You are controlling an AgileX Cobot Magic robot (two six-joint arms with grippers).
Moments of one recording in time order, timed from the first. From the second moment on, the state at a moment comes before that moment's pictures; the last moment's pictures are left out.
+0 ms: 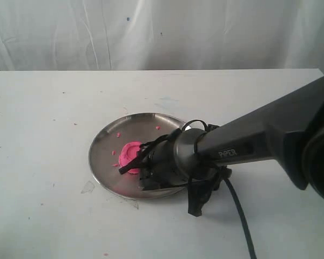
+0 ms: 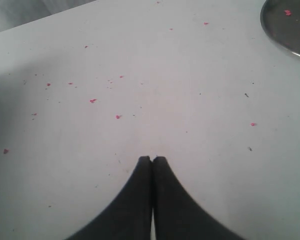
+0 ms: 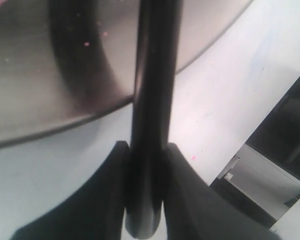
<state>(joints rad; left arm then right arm) 0.10 0.00 0.02 -0.03 0.44 0.29 0.89 2.12 -1.20 -0.97 1.10 0.44</state>
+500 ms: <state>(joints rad) 0.10 0.00 0.02 -0.03 0.44 0.29 0.82 1.97 -1.20 -0.95 1.09 0.40</state>
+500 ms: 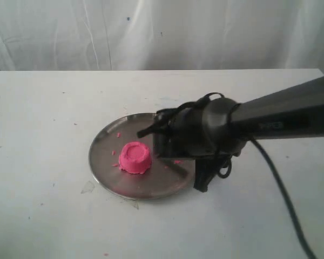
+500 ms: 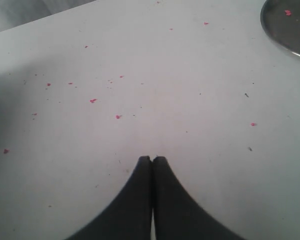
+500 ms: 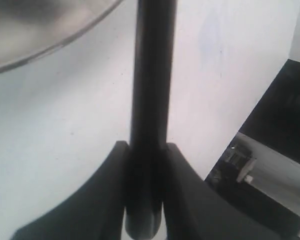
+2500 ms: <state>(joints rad) -0.15 1.39 -0.65 1.13 -0.10 -0.64 0.47 1.69 -1.21 0.23 1.01 -0.40</state>
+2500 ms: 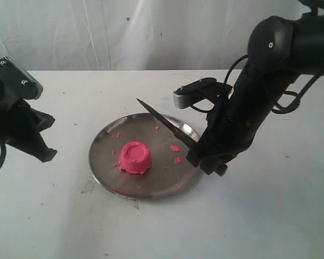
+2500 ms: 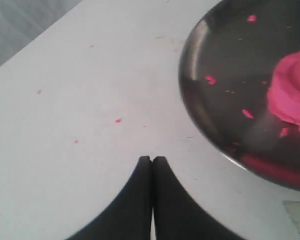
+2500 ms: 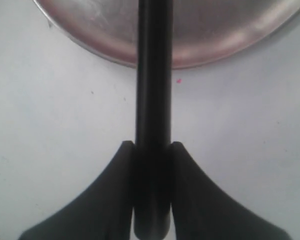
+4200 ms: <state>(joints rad) -0.29 1.72 -1.15 -0.61 0.61 0.79 0.56 1.93 -1.32 0.12 0.94 -0.52</state>
